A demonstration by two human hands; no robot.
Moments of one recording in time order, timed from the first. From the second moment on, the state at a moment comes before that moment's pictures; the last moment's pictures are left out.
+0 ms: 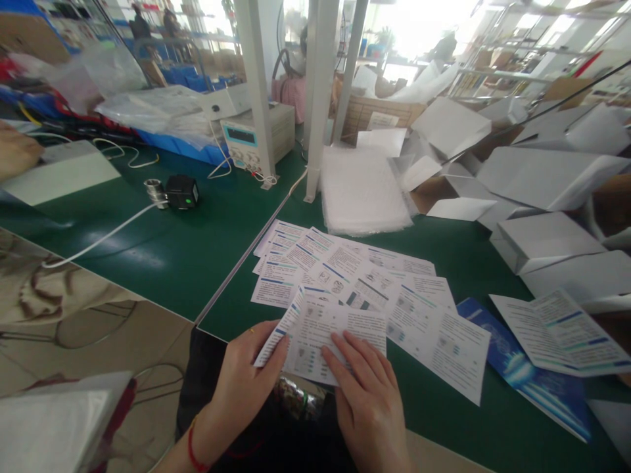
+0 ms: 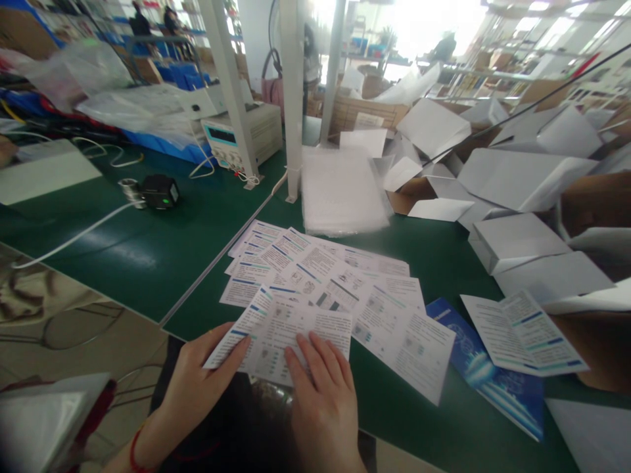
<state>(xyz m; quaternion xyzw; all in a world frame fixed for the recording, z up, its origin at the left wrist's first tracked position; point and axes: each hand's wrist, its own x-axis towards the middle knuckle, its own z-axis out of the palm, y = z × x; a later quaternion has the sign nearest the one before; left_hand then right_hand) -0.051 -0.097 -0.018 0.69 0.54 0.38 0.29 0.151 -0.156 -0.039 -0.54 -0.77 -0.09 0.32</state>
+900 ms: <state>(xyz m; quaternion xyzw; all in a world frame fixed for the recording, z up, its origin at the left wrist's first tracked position) -0.050 -0.092 -0.013 0.84 0.38 0.34 0.18 0.151 -0.154 -0.038 -0.54 -0.77 -0.09 0.32</state>
